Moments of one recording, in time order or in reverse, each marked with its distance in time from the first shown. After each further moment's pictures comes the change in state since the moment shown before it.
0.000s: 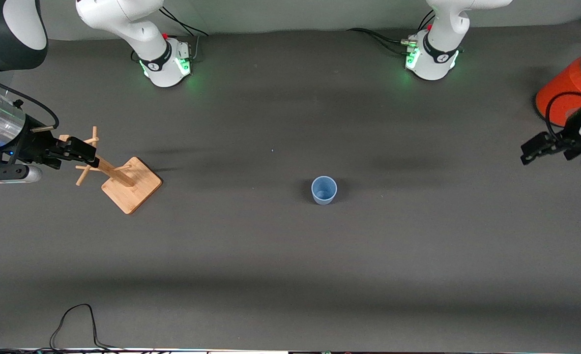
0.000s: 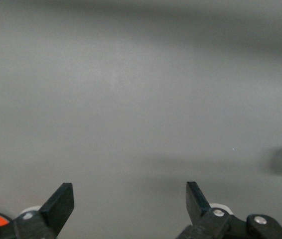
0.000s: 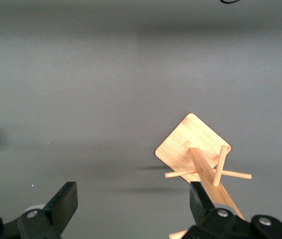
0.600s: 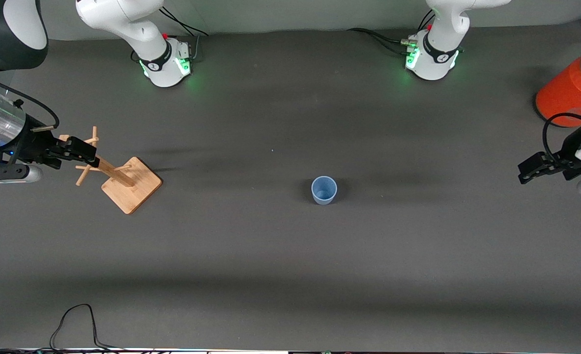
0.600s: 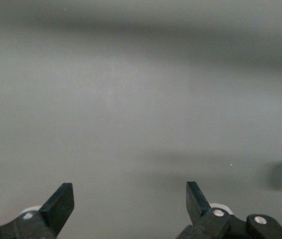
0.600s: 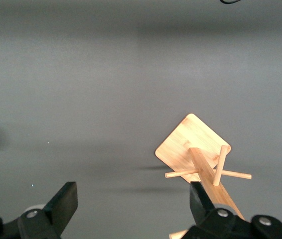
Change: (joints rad) left arm 0.039 0.178 -0.045 0.187 0.003 -0.019 0.010; right arm -0.001 -0.001 0.000 0.000 0.000 0.000 0.000
